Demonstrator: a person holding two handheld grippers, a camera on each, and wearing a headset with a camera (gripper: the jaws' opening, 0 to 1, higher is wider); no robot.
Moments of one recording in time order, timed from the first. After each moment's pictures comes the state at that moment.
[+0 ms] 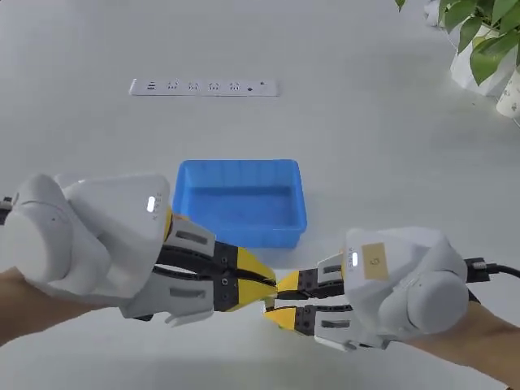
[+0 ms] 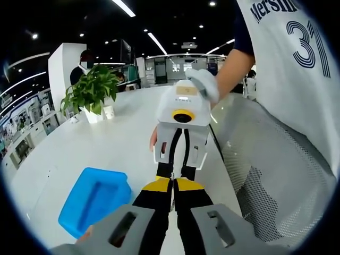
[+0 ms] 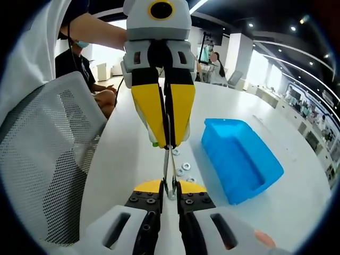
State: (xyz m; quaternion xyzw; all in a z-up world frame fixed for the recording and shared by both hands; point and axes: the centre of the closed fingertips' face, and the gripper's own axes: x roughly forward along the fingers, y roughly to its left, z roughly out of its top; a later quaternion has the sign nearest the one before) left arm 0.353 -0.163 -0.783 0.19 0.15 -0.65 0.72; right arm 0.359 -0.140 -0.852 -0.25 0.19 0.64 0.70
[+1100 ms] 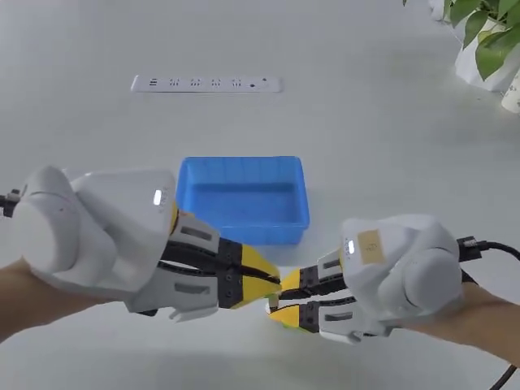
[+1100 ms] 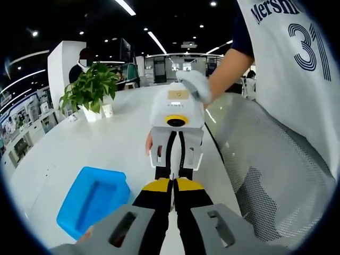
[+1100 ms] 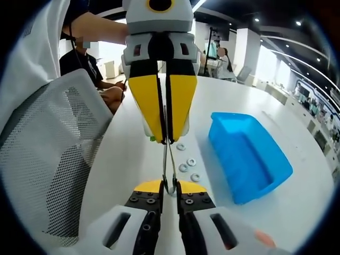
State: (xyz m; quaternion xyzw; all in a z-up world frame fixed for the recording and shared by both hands) left arm 0.353 -0.165 -0.784 0.19 0.16 -0.65 0.72; right arm 0.357 -0.141 -0.863 -0.26 0.21 0.67 0.67
